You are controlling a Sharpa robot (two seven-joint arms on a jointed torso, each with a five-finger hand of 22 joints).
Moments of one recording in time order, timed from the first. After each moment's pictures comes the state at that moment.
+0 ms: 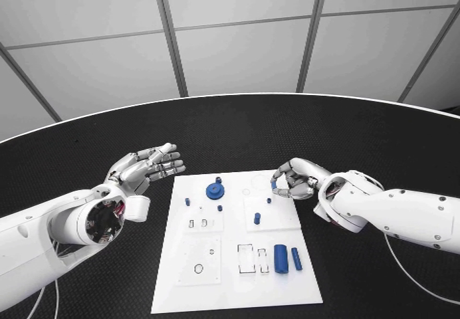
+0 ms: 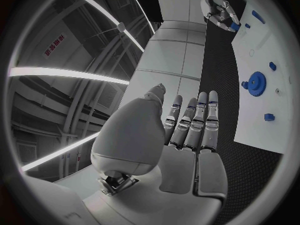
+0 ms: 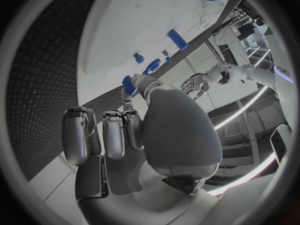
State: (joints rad) left arm 1.26 -0.83 -0.03 1.51 0.13 -0.24 0.32; left_hand 1.46 -0.01 0.11 0.27 0.23 0.78 0.20 0.20 0.13 0.79 0.24 0.07 0.06 0.79 0.20 0.21 0.16 0.15 0.73 0.29 0.26 0.10; right arm 1.21 -1.01 -0.07 1.53 -1.18 -0.45 -0.04; right_hand 1.42 -0.15 0.45 0.17 0.30 0.99 0.12 0.29 0.36 1.47 0.03 1.50 1.31 1.47 -0.04 1.57 1.31 0.03 1.46 0.06 1.49 1.31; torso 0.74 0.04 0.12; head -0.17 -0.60
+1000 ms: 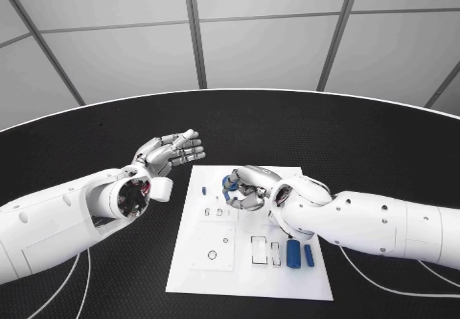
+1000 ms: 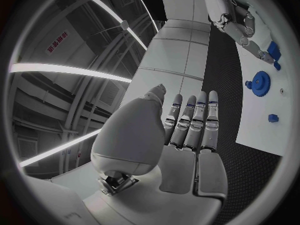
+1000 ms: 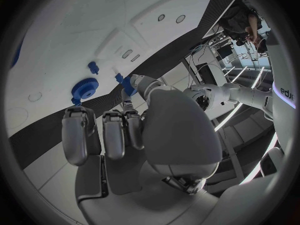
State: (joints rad) left arm 1.26 -0.78 -0.03 1.44 0.14 -0.22 0.31; left_hand 1.46 -0.01 0.12 0.28 0.23 0.81 0.21 0.20 0.14 0.85 0.22 0.09 0.07 0.81 0.19 0.21 0.17 0.15 0.74 0.29 0.26 0.09; right arm 1.19 -0.66 -0.07 1.51 -1.41 -0.39 -0.16; right_hand 1.42 -0.13 0.48 0.15 0.32 0.97 0.12 0.29 0.36 1.47 0.03 1.50 1.31 1.47 -0.04 1.57 1.31 0.03 1.46 0.06 1.49 1.31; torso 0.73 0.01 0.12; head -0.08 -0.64
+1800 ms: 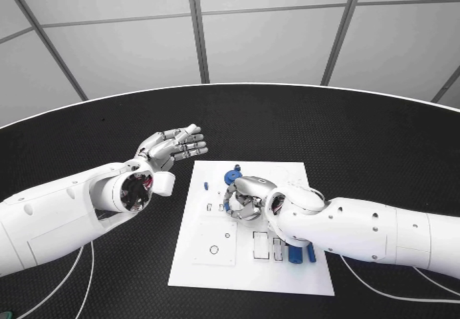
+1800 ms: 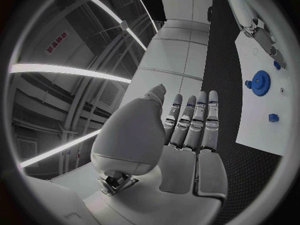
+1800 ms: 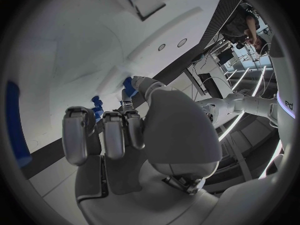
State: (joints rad) left arm 1.26 -0.78 -0.03 1.44 0.14 -0.21 0.31; left_hand 1.46 -0.01 0.12 0.28 0.23 0.81 0.21 0.20 0.14 0.85 0.22 0.09 0.07 0.81 0.19 0.21 0.17 0.15 0.74 0.29 0.26 0.09; right arm 1.15 -0.62 -0.08 1.49 -1.44 -0.32 -0.23; right_hand 1.40 -0.13 0.48 0.15 0.32 0.96 0.12 0.29 0.36 1.47 0.03 1.50 1.31 1.47 -0.04 1.57 1.31 0.03 1.46 0.06 1.49 1.31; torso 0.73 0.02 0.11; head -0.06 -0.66
